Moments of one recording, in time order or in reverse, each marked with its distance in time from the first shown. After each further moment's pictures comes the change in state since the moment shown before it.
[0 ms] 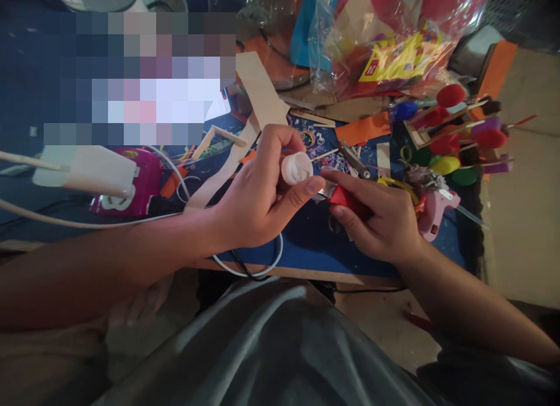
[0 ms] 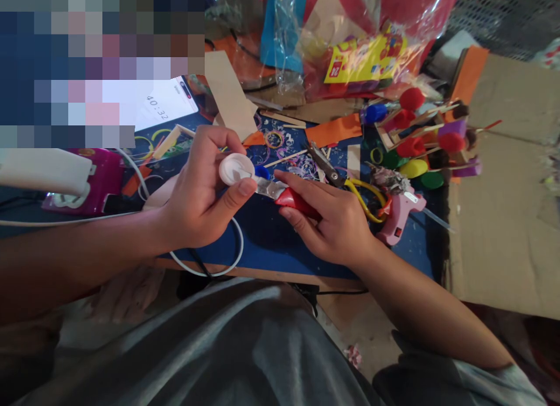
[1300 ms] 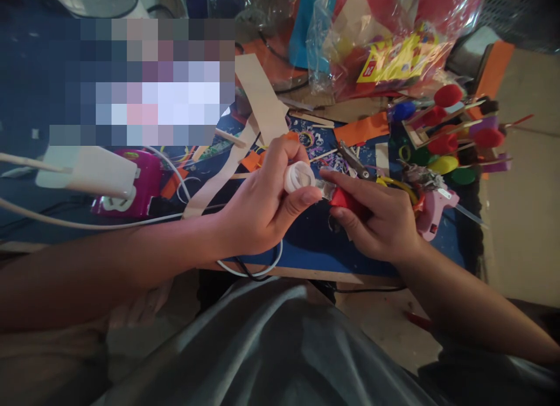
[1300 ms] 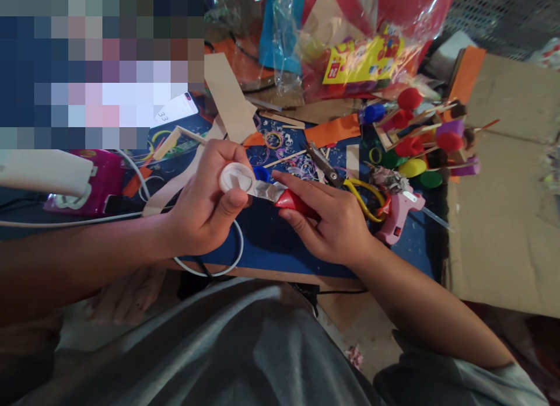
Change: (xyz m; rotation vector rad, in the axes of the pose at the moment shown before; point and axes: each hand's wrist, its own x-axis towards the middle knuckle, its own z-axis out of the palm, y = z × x) left_hand -0.005 -0.007 0.008 -0.080 -0.011 0.067; right_hand 0.001 -0.003 0.002 0.023 0.025 0.007
